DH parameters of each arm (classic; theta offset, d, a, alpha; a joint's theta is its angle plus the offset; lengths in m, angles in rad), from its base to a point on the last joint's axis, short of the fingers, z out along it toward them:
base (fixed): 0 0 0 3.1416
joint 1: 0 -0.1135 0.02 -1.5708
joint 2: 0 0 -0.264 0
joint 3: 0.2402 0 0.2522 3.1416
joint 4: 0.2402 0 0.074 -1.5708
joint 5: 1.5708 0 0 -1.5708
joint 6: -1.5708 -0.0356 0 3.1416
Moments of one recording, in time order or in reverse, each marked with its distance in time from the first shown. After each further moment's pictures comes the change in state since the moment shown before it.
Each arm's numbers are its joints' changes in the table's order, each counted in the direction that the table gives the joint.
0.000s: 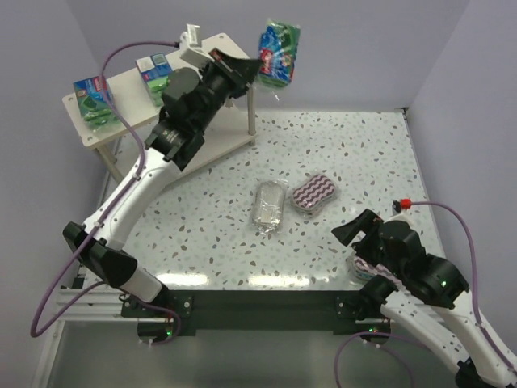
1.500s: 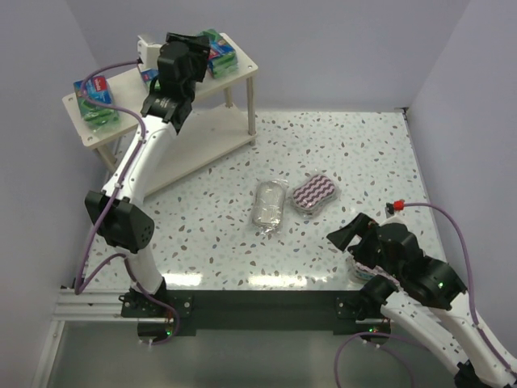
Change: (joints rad) left arm -0.304 -0.289 0.279 0.221 -0.327 0.461; right arm 0.000 0.031 -0.050 -0.027 -0.079 0.042
